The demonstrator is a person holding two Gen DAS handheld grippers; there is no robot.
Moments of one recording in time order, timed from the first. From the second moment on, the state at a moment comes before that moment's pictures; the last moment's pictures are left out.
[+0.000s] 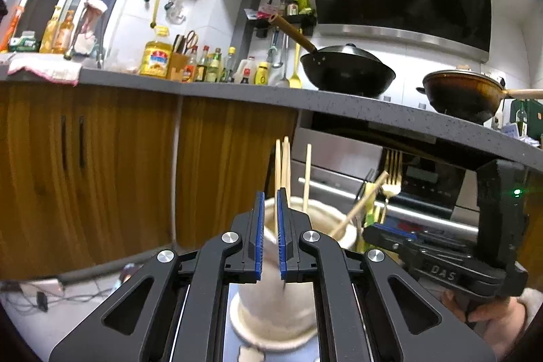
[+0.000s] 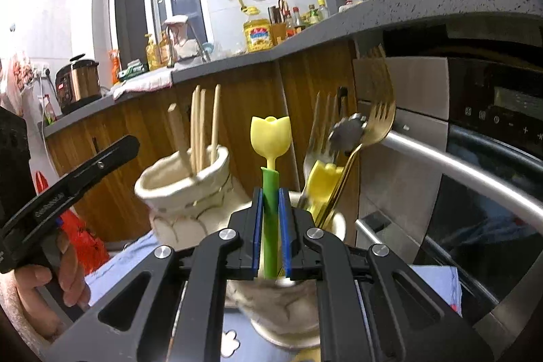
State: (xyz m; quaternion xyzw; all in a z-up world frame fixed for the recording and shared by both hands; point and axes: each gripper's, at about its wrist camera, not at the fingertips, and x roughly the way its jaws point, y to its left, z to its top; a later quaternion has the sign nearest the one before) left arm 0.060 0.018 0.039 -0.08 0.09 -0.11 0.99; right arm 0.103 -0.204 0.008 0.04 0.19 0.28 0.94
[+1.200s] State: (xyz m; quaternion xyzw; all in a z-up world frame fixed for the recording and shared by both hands) left arm -0.004 0.018 0.002 0.02 0.15 -0.08 0.98; right arm -0.010 -0.234 -0.018 -0.01 0.19 0.15 0.97
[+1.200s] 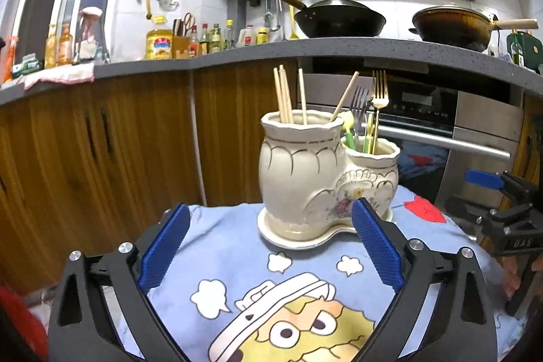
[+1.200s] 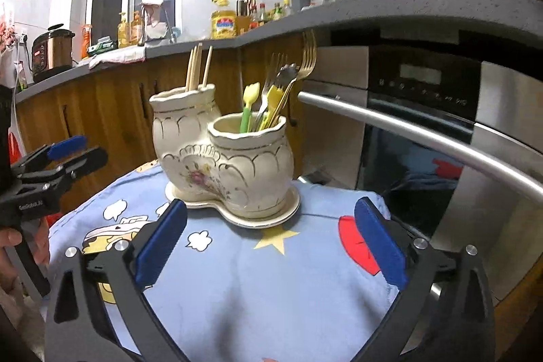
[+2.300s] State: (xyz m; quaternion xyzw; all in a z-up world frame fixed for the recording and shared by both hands) left arm -0.006 0.017 0.000 0.02 0.15 -0.06 0.99; right arm -0.024 -0.232 -0.012 -0.02 0.15 0.14 0.98
